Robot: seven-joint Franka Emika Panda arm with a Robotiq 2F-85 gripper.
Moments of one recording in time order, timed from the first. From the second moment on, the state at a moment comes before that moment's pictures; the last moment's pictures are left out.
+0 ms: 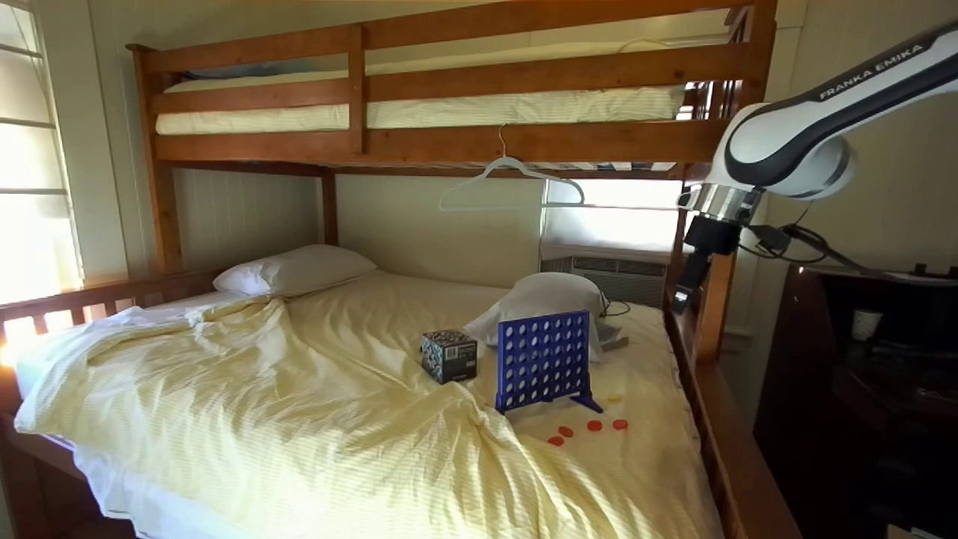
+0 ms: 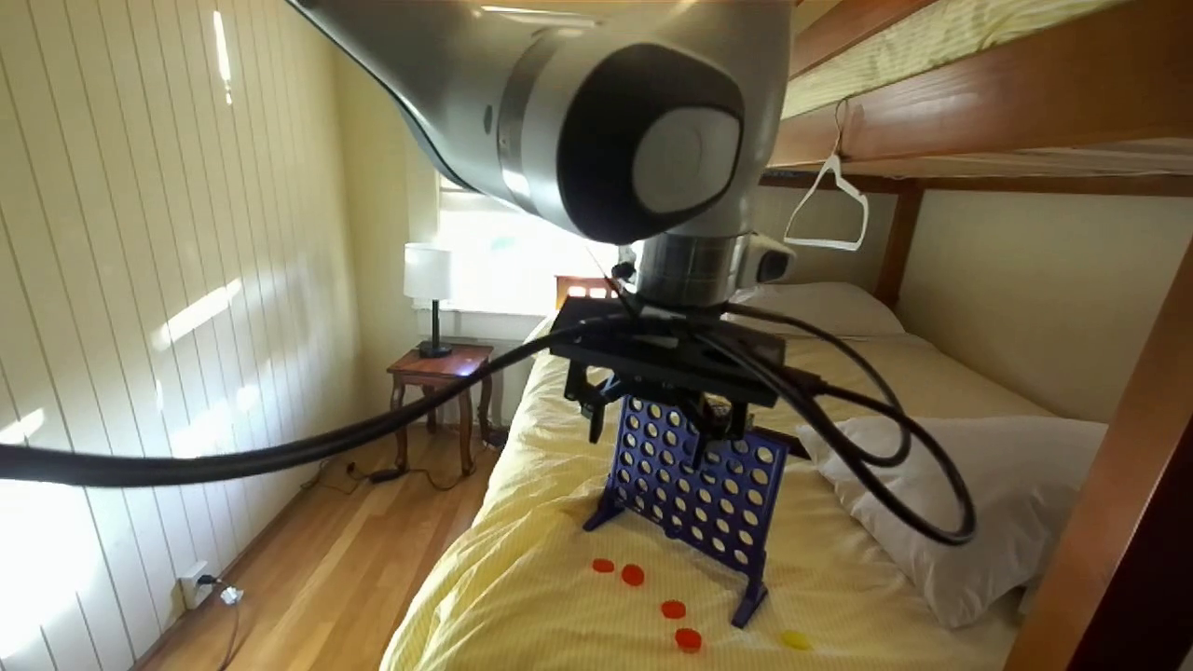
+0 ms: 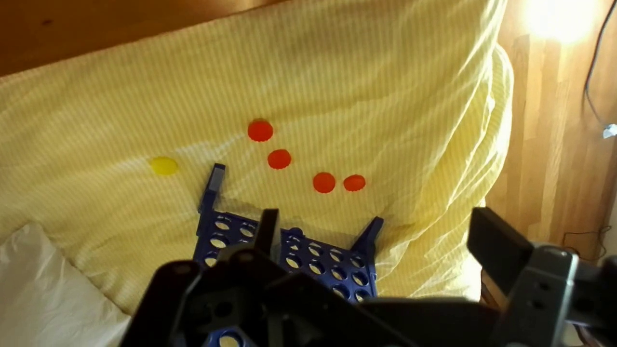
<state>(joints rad) -0.01 -0.47 -0.39 -2.54 -0.01 2.27 -0.54</state>
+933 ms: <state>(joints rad) 0.01 -0.13 -0.27 -2.42 0.08 2.39 -0.47</state>
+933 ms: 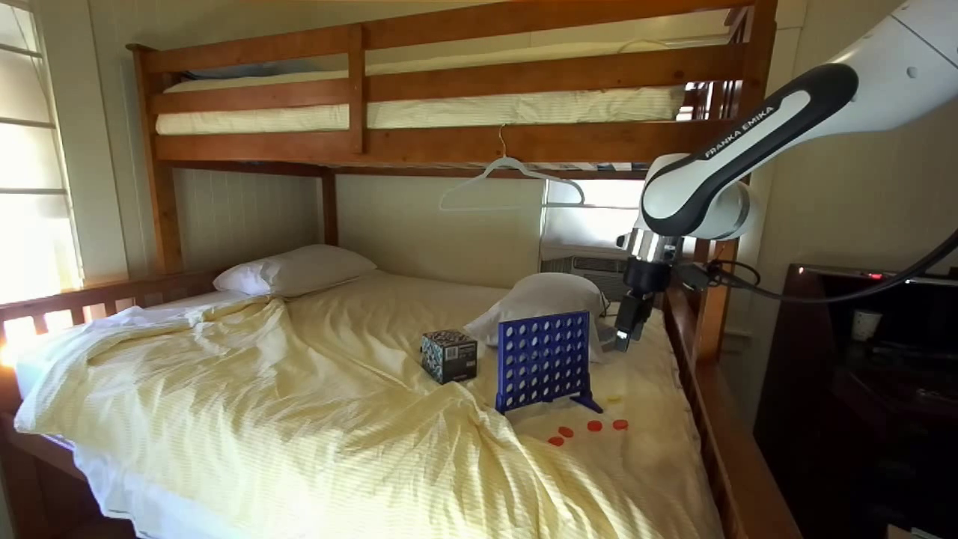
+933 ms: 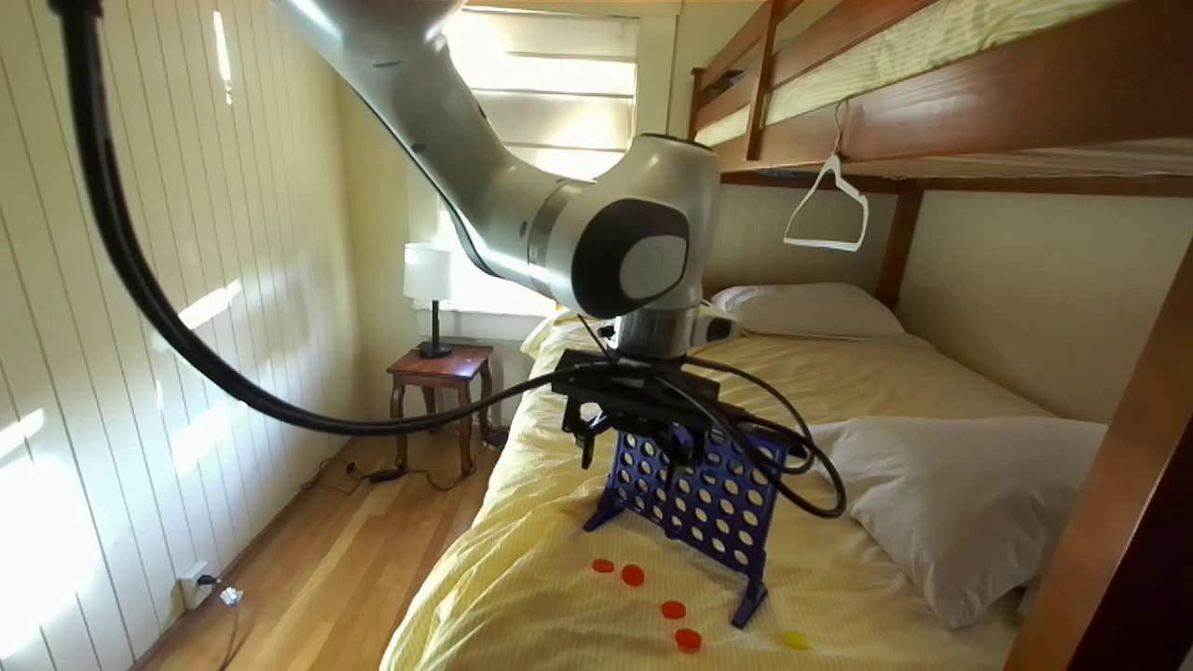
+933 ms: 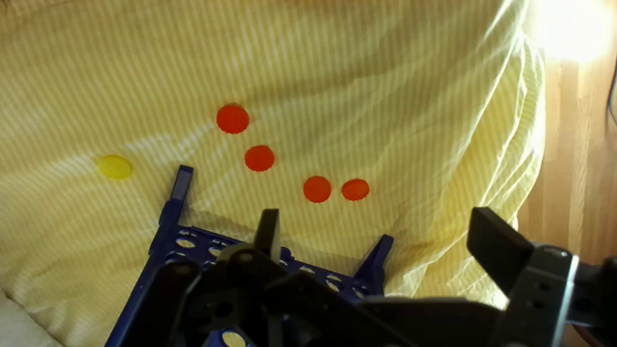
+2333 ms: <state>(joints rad) -0.09 0.39 -0.08 -2.10 0.28 2.54 -0.30</state>
